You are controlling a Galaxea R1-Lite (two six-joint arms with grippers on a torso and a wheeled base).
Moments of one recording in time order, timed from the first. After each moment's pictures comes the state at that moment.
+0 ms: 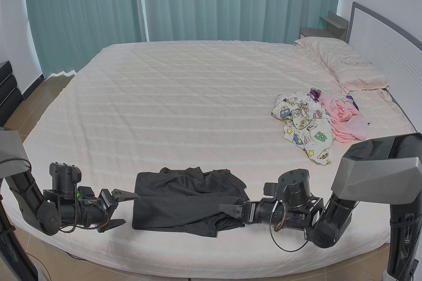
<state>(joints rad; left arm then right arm) -0.04 1.97 -0.29 -0.90 -0.52 -0.94 0.64 2.32 -0.63 -1.19 0.17 0.58</state>
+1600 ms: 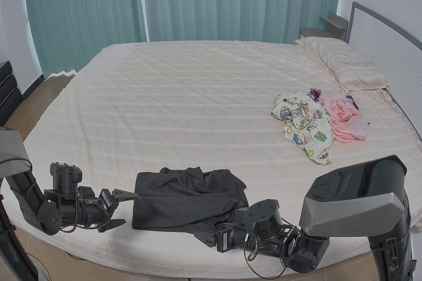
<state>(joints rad) -0.04 1.97 -0.29 -0.90 -0.52 -0.94 0.85 2.43 -0.64 -1.27 0.05 0.53</state>
